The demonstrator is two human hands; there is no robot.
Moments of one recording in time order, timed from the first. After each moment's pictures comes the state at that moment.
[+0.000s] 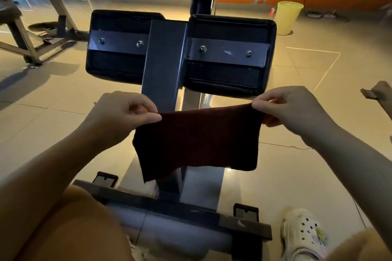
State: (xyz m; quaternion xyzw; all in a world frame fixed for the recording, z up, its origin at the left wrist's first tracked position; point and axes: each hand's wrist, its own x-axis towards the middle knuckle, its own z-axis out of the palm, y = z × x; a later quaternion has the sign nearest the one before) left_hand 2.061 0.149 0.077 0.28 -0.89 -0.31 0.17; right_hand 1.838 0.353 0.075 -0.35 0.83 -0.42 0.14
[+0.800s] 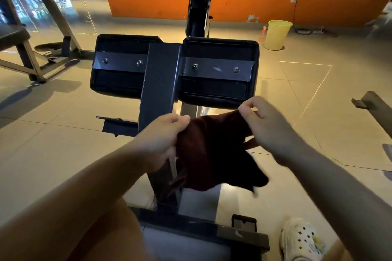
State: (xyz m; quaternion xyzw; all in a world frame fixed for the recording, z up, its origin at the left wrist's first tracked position) left_hand 2.020 0.219 0.084 0.35 -0.61 -0.70 0.10; right_hand 1.883 0.356 0.088 -0.35 0.79 -0.47 0.17
